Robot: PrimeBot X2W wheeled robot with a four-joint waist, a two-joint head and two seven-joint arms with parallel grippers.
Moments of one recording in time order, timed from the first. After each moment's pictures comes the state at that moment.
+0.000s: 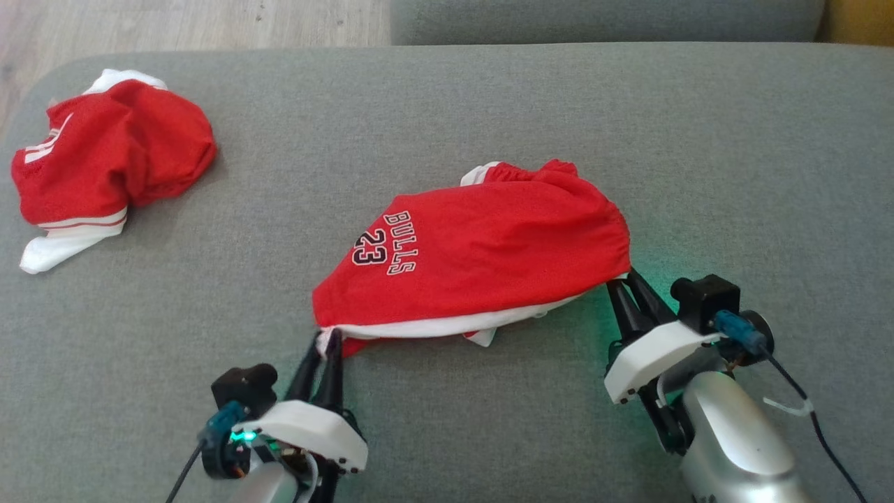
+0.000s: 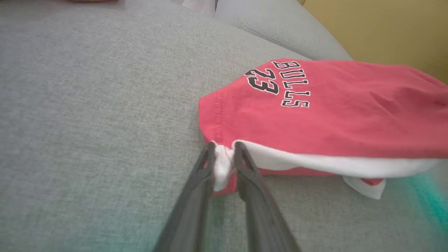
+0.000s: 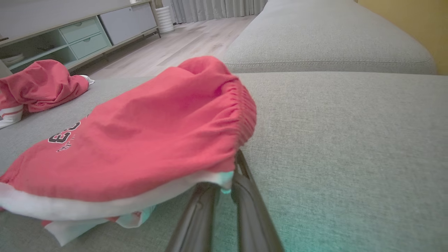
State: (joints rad) left arm -0.20 0.09 -0.46 0.52 -0.66 0.02 -0.15; right arm -0.35 -0.05 0.25 0.68 0.17 0.13 -0.22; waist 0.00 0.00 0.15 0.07
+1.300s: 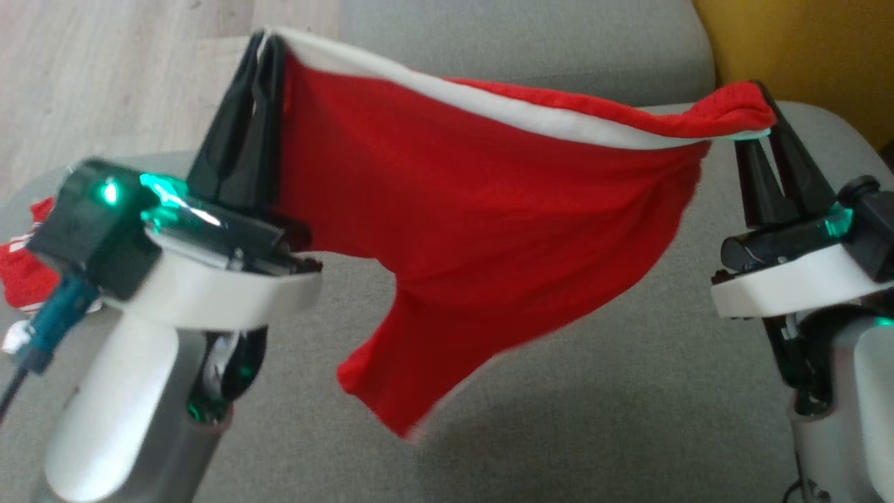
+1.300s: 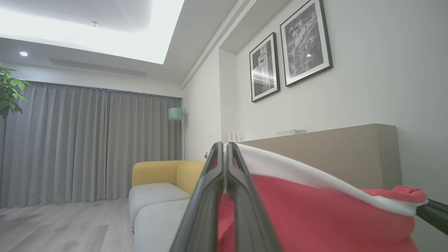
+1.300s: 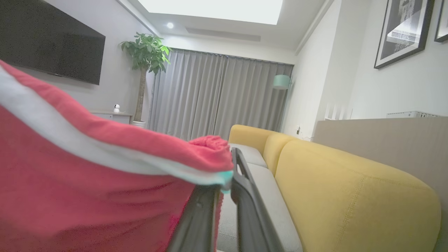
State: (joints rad) left arm -0.44 0.32 -0.42 -0.28 -0.50 0.10 -0.02; right arm -0.25 -0.14 0.08 -0.23 0.05 0.13 0.11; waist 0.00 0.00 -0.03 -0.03
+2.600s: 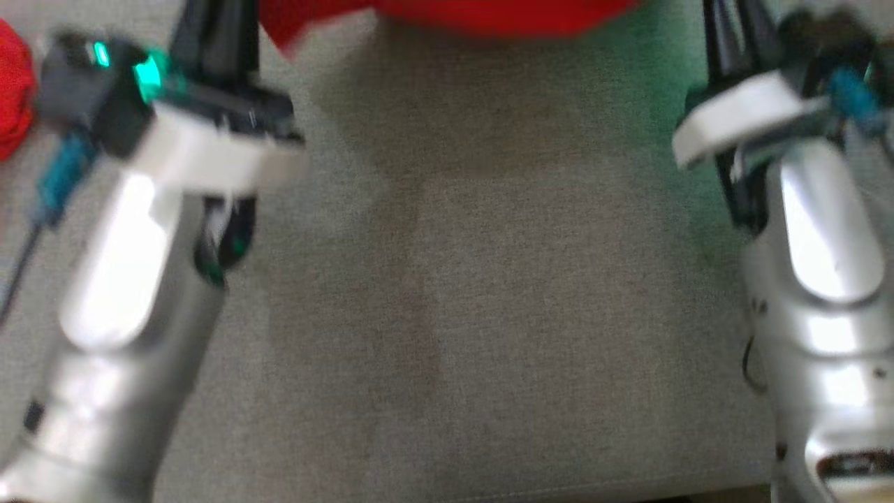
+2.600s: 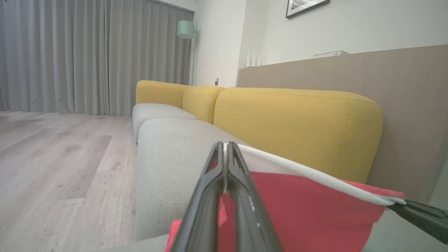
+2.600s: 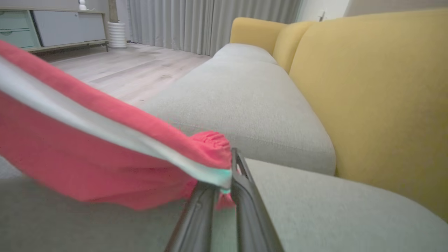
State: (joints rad) left arm -0.78 0.26 -0.43 0.19 -0.48 -0.03 -0.22; right arm -0.76 -0.07 0.05 0.49 -0.10 0.13 -0.14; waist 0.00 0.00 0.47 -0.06
